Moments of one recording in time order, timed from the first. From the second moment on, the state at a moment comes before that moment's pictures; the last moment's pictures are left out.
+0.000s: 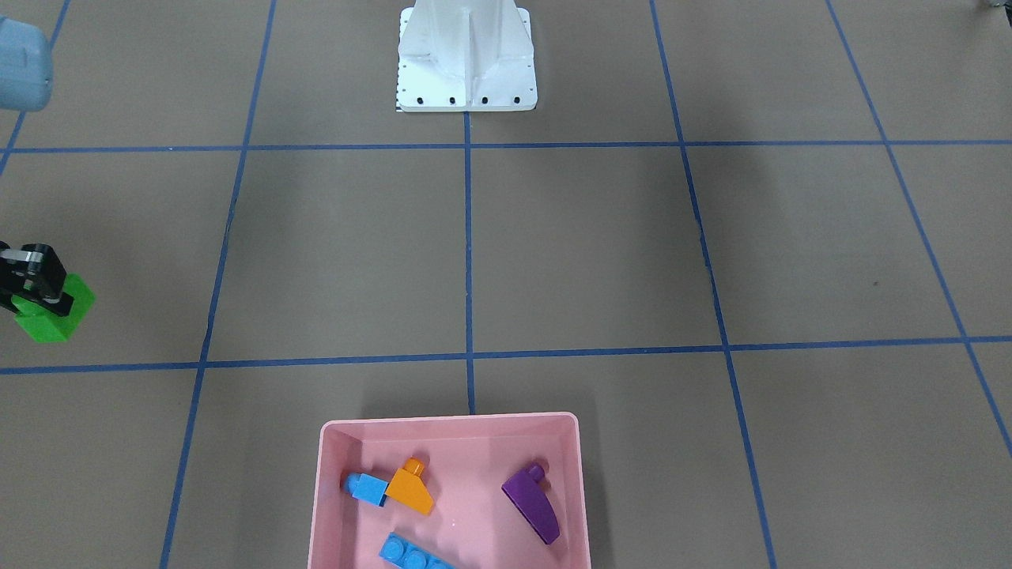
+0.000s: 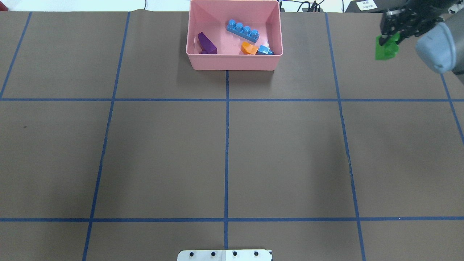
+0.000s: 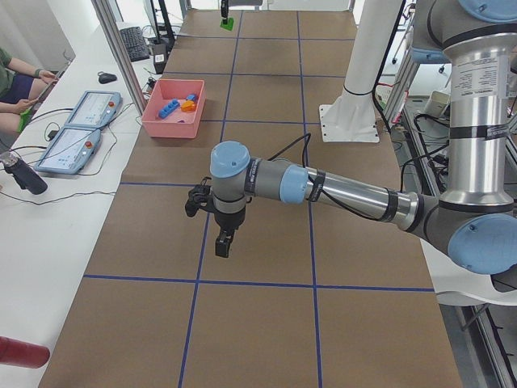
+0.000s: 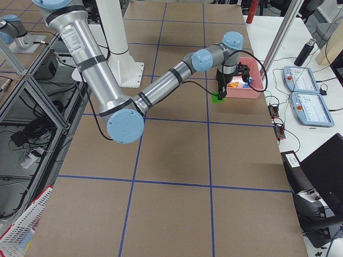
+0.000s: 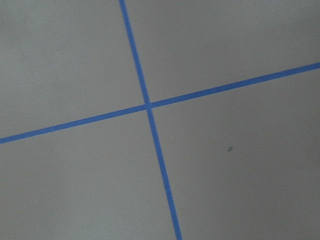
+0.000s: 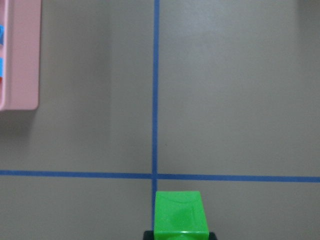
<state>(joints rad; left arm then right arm) -1.56 -1.48 -1.88 -1.49 -2.27 0.06 1.20 -1.00 1.71 -1.85 2.30 0.60</state>
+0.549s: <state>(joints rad) -1.59 -1.47 -1.87 -1.49 -2.35 0.06 1.11 -0.61 1.24 -1.61 2.25 0.89</state>
